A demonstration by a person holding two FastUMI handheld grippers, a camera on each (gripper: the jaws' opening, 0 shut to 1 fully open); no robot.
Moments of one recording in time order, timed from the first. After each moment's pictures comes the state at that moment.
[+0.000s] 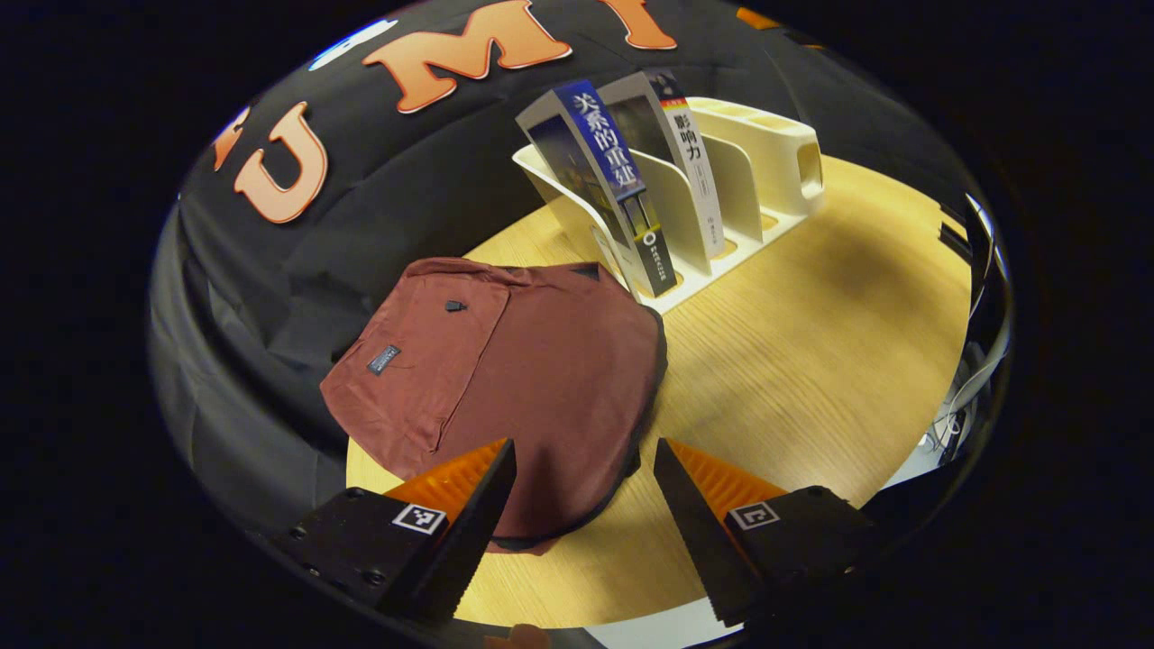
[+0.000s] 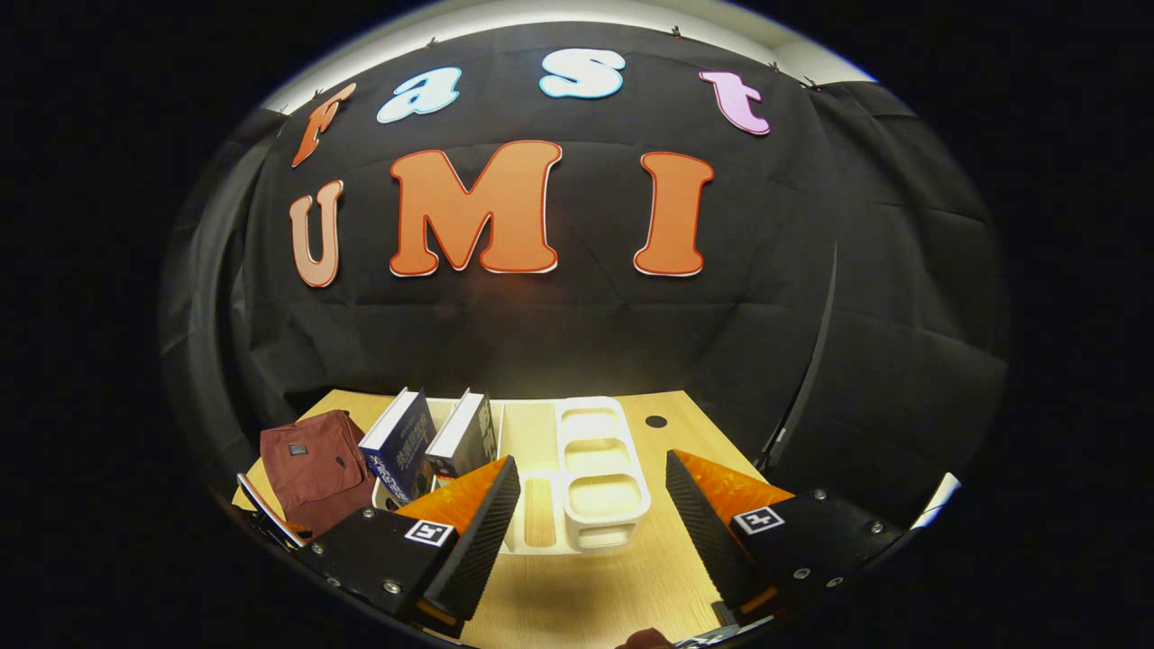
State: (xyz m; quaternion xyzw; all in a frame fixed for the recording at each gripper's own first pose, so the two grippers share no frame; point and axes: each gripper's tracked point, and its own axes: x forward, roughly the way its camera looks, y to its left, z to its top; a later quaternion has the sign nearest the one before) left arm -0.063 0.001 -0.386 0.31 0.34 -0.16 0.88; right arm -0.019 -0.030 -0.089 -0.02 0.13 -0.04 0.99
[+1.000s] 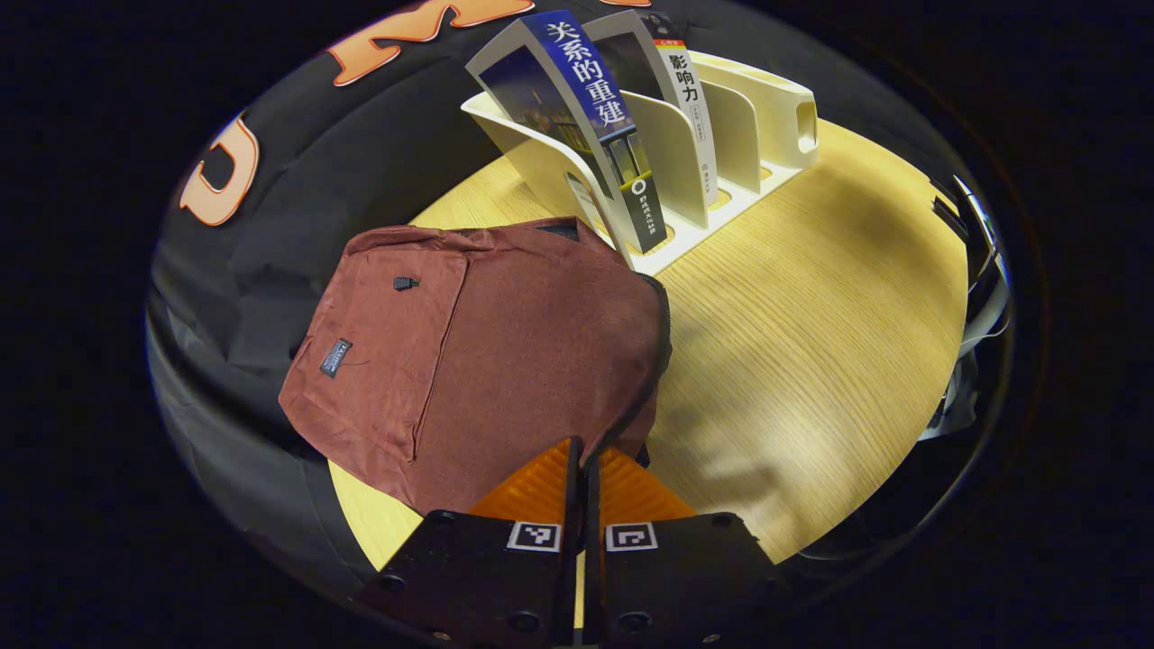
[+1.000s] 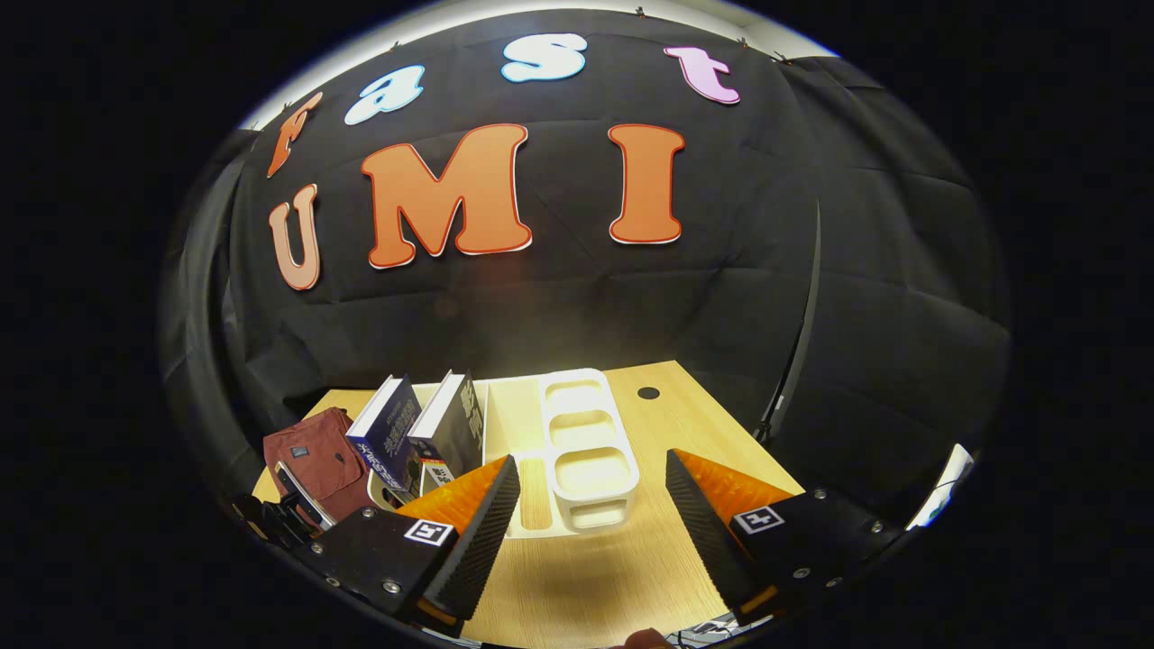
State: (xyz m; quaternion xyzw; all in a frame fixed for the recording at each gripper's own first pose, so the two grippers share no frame) left arm -0.045 -0.004 -0.402 0.32 0.43 -0.22 0.82; right arm -0.023 -0.043 -0.109 0.03 0.16 -0.04 0.99
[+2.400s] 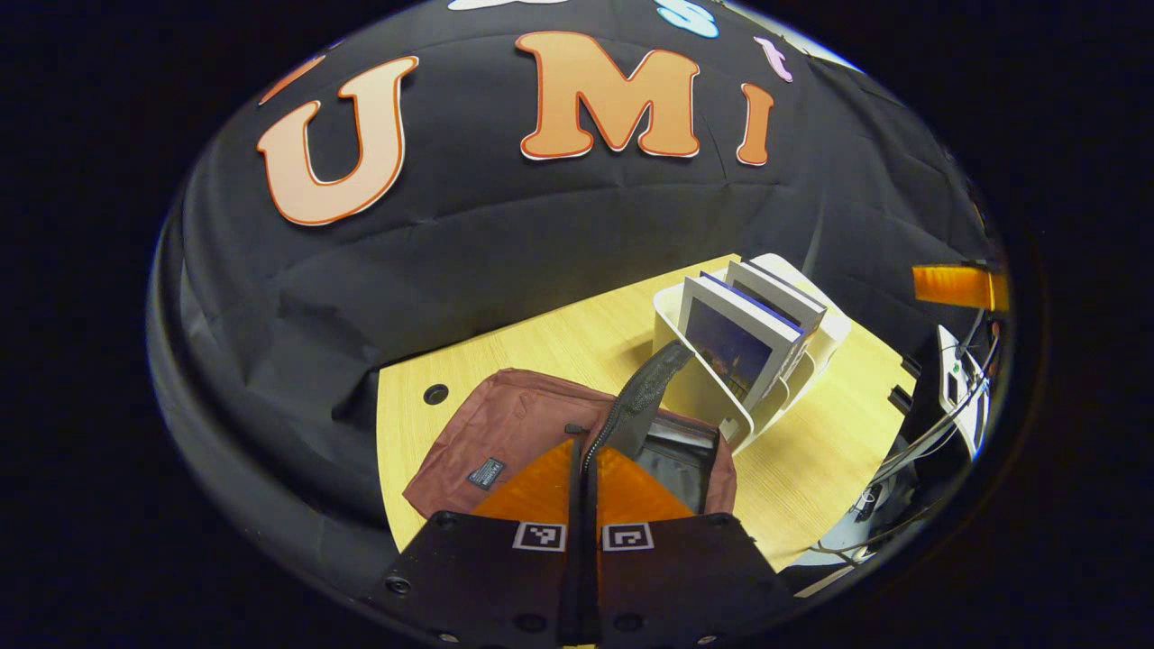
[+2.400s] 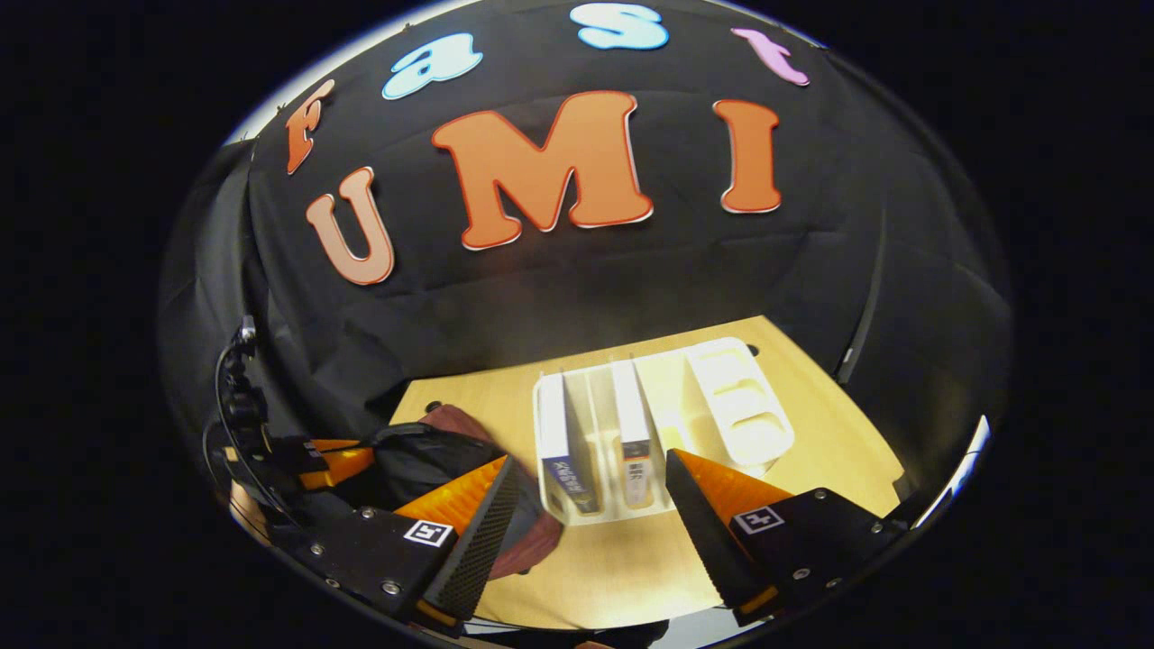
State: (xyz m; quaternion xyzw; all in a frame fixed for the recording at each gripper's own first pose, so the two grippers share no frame) left arm 0.087 0.063 -0.186 0.14 0.31 -0.28 0.90; right arm -0.012 0.171 -0.057 0.08 0.29 0.03 0.95
